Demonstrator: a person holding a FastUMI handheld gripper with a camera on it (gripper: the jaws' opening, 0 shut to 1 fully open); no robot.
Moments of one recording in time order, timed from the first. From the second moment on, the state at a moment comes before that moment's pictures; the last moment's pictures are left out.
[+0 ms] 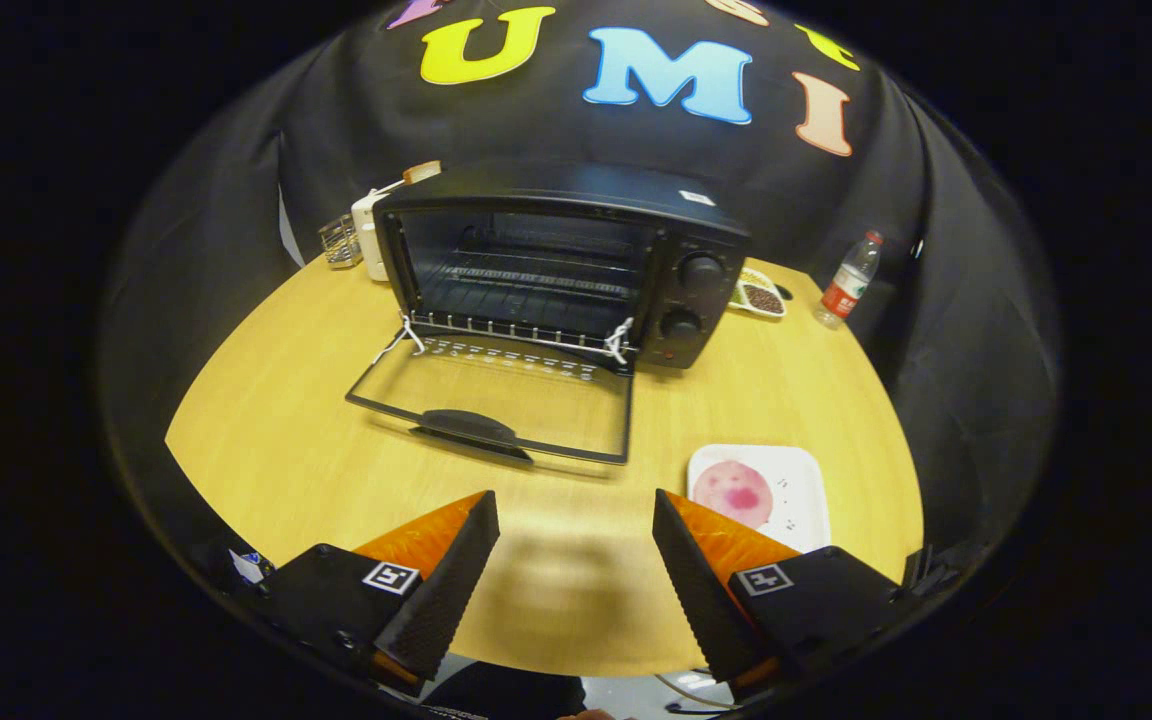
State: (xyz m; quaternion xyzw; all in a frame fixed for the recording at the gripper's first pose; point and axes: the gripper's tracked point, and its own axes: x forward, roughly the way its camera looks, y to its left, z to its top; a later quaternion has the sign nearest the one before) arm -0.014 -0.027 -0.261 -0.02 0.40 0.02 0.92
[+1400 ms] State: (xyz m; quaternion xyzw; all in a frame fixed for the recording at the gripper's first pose) arm 0.009 -0.246 -0.397 0.03 0.58 0.01 0.81
